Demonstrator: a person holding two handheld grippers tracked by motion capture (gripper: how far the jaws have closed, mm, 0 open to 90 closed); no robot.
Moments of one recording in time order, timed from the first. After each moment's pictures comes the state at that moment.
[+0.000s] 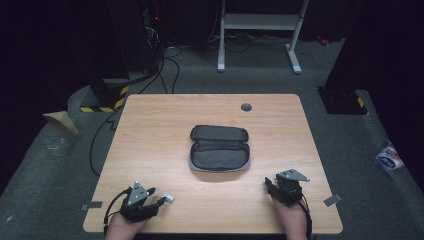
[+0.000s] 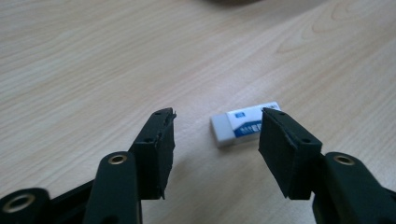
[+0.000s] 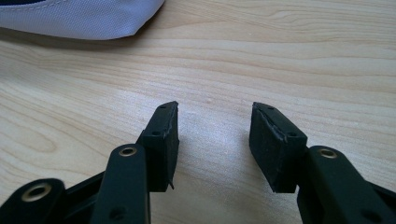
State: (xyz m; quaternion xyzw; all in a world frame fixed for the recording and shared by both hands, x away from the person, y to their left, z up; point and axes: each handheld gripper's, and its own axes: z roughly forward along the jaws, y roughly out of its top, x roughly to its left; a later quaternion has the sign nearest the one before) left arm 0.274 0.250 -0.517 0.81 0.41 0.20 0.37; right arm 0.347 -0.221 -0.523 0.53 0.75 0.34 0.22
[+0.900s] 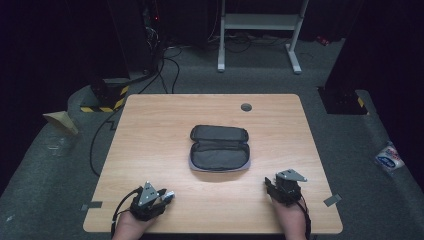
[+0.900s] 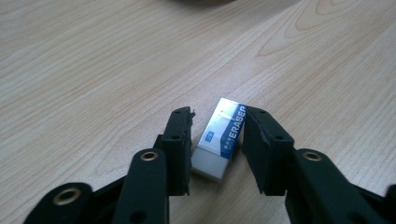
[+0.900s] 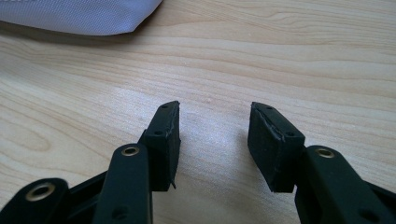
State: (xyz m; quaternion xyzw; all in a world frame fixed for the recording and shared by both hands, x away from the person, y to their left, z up) left arm 0.284 0.232 -0.527 0.82 0.38 0.20 0.38; right arm 0.347 -0.216 -0.523 0.52 0.75 0.33 0.24
